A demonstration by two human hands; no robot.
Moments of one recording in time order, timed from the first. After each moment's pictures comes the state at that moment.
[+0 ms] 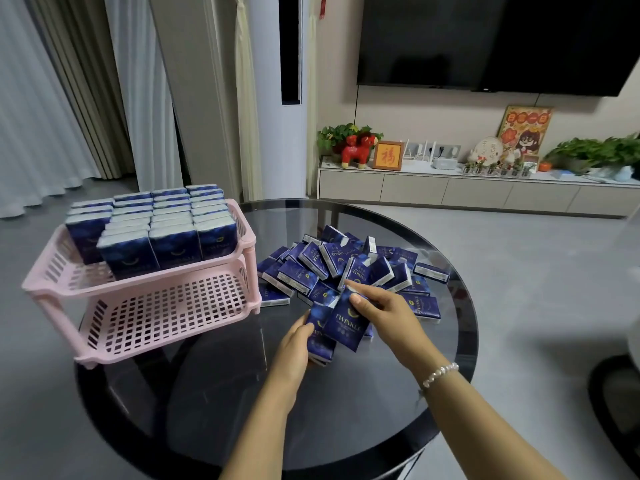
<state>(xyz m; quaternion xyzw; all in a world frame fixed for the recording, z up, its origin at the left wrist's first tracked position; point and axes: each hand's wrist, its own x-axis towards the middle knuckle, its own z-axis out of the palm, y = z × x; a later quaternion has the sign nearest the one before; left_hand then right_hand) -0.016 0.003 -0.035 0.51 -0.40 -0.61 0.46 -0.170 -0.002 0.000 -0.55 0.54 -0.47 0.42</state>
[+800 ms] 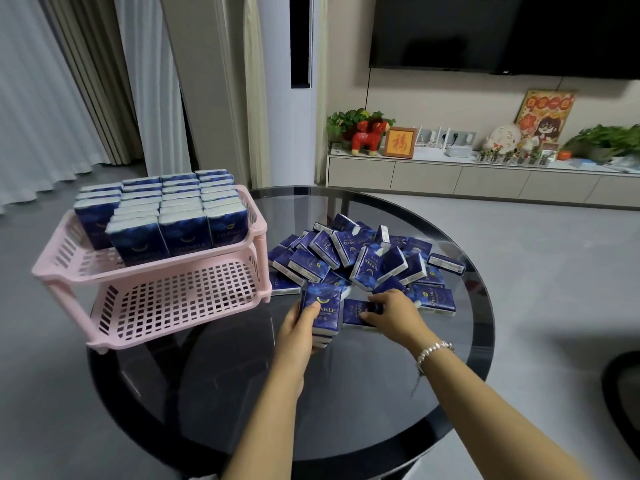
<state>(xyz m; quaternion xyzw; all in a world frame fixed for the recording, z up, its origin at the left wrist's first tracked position) -0.007 -0.010 -0.052 0.52 -0.35 -0.59 0.51 -0.176 -0.038 -0.032 -0.63 0.72 -0.17 0.22</state>
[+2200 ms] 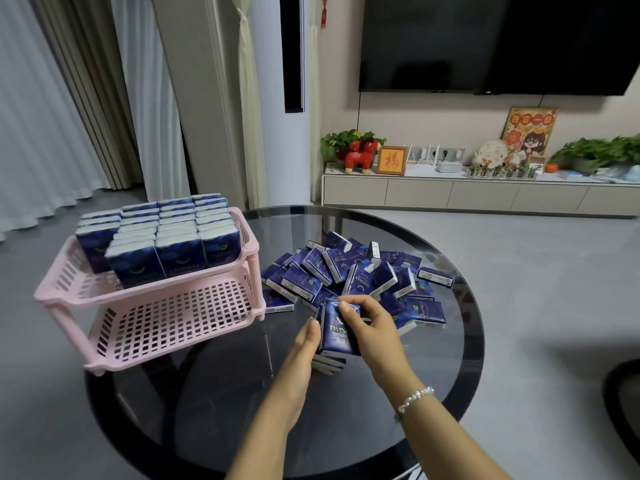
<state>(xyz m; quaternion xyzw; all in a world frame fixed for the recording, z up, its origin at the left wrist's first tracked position) -0.009 0.012 -0.051 0.43 -0.45 -0.64 0.45 -0.134 0.006 -0.014 -0.48 0.53 -0.56 0.42</state>
